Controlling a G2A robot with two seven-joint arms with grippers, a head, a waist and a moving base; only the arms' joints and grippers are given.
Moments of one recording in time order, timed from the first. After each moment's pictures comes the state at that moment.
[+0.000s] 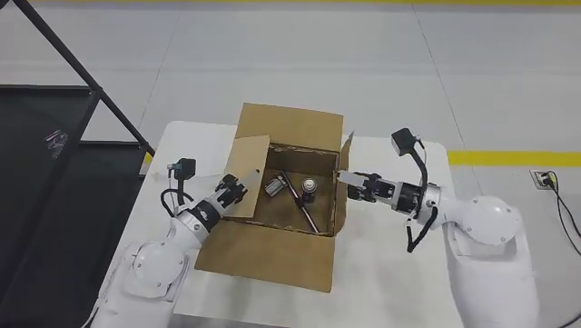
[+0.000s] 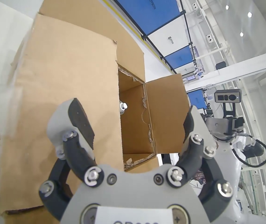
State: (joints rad) left arm 1.13 -1.22 -1.39 -1.70 0.25 -0.04 -0.47; right arm -0.93 -1.42 1.56 -1.68 -0.18 0.01 1.20
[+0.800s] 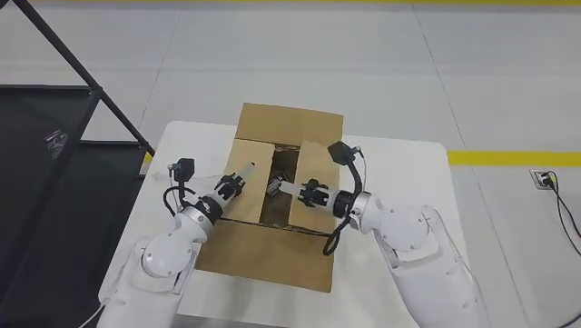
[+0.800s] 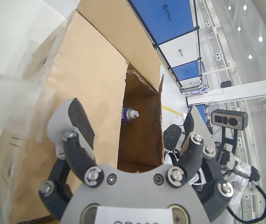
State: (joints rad) left arm 1.09 -1.23 -1.35 -1.63 0.21 0.09 -0.38; right arm -0.88 -1.43 1.22 -1.55 -0.37 0.02 0.85
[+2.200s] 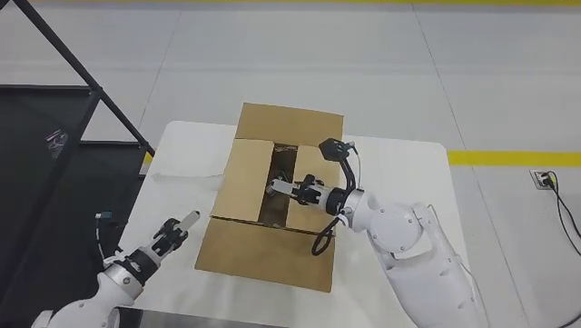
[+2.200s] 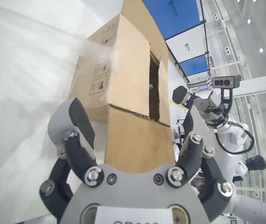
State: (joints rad) left arm 1.57 -1.17 -1.80 -1.94 0.16 -0.08 -0.65; right arm -0.86 -1.42 1.17 -1.59 -0.44 0.06 0.81
